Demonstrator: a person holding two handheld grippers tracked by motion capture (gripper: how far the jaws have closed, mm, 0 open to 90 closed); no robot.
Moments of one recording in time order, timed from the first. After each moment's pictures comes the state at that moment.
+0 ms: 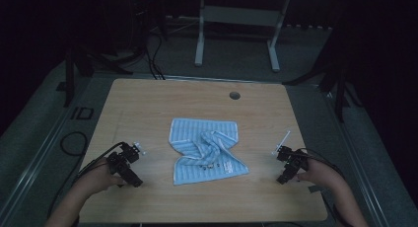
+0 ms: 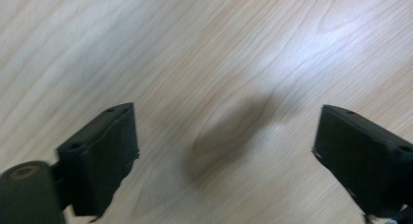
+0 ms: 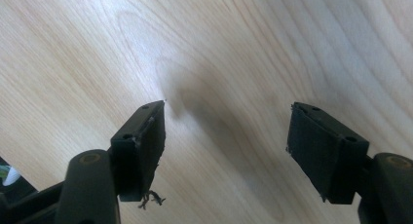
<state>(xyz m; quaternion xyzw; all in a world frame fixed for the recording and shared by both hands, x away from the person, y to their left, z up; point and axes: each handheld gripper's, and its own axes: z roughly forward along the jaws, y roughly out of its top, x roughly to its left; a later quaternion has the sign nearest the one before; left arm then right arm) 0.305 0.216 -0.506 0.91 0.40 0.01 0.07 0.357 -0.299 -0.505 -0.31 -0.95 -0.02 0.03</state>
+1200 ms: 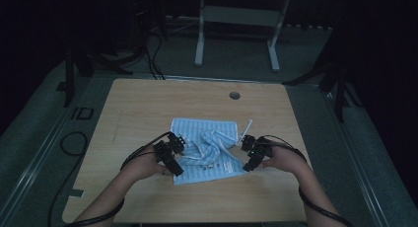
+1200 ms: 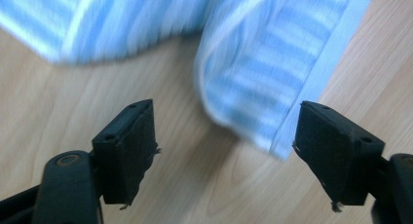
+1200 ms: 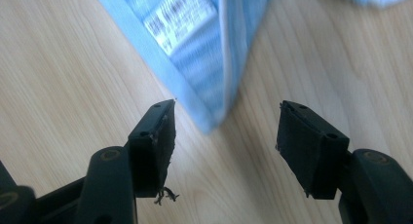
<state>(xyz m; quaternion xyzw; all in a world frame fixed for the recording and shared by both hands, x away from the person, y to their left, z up) 0.337 0.091 -0.485 0.95 0.30 0.04 0.11 0.378 -0.184 -0.483 -0.20 -0.98 -0.07 0.01</state>
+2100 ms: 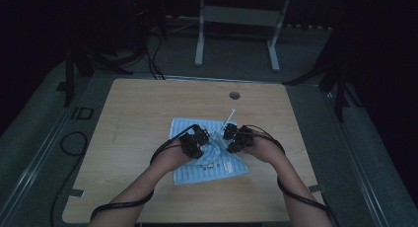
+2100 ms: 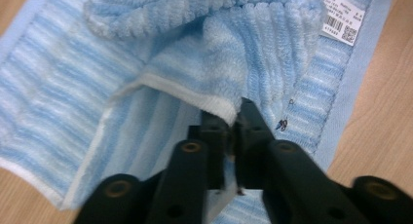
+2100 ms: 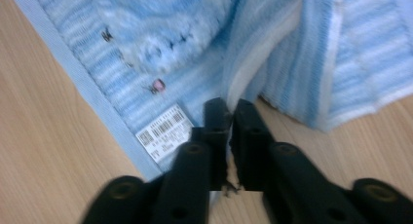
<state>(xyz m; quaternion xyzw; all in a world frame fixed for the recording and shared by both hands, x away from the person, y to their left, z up) 0.360 0.037 -0.478 0.94 0.28 0.08 0.17 0.399 -0.135 -0.472 -0.19 -0.97 -0.11 -0.04</state>
